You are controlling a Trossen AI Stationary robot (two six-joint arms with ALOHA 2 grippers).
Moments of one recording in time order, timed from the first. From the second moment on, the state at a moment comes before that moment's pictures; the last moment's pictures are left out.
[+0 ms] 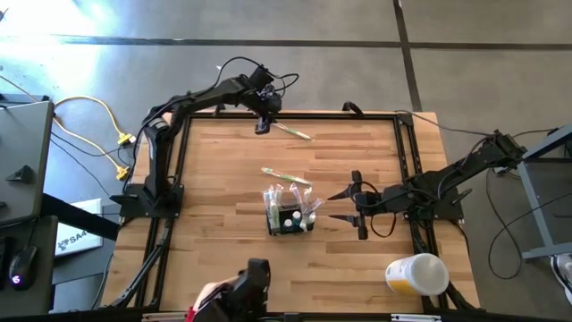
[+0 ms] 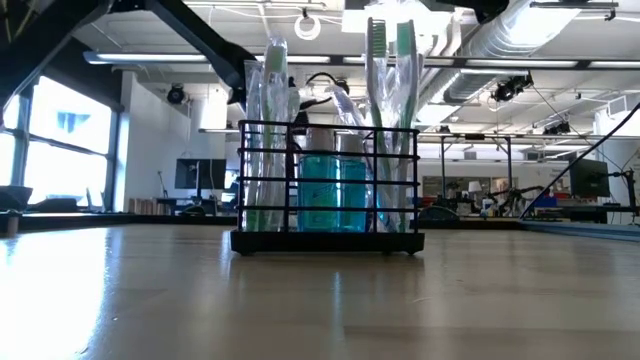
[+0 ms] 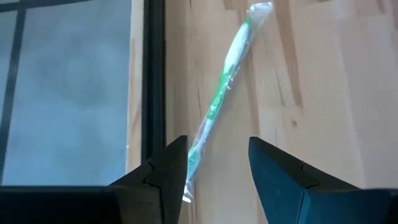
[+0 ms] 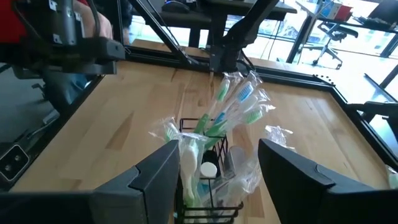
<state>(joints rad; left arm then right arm) 0.76 1.96 1.61 -0.61 0.28 0.76 0.42 1.04 0.73 -0.03 0.38 0.02</state>
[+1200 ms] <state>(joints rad) 0.76 2.11 1.61 -0.45 0.19 0.72 0.45 1.04 0.73 -0.04 0.36 0.09</state>
